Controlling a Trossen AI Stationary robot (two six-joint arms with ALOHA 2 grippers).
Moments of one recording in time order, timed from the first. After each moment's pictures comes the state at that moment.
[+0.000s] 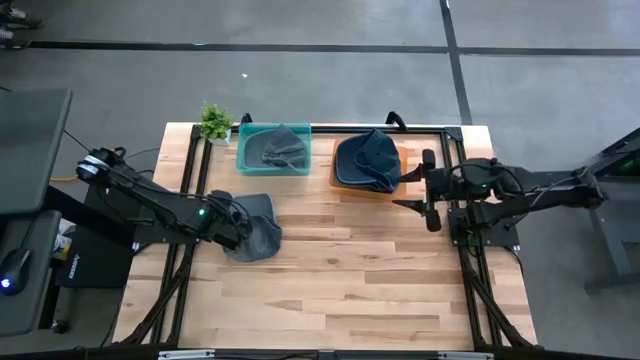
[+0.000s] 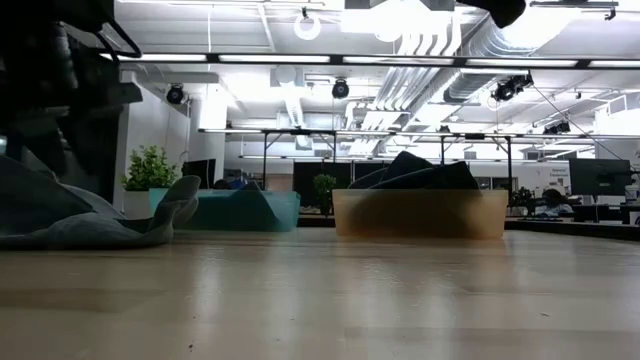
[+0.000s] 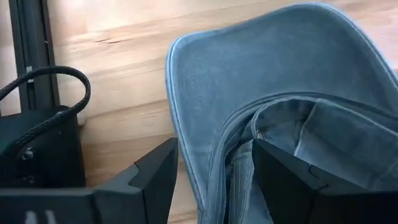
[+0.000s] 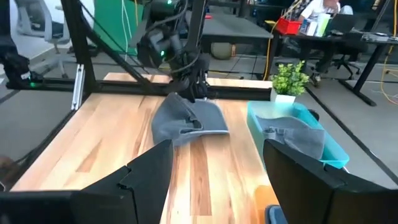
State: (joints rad) left arm -0.41 1.17 0.72 -1.15 -0.45 -1.81; right arm 0.06 0.68 0.75 -0.27 0.11 -0.03
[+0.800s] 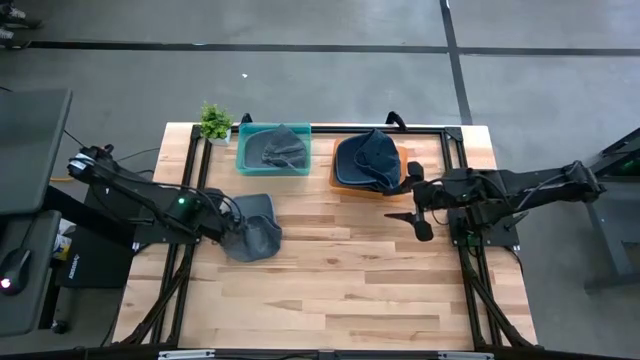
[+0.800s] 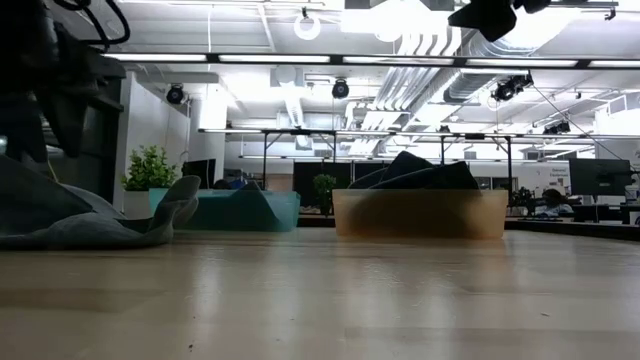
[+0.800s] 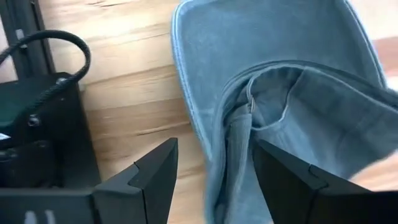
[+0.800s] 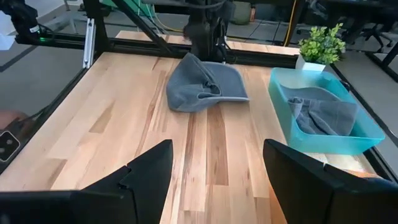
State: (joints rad) left arm -0.41 0.98 0.72 -1.19 -0.32 -1.79; right arm 0.12 0.80 0.75 -0.31 0.10 -0.03
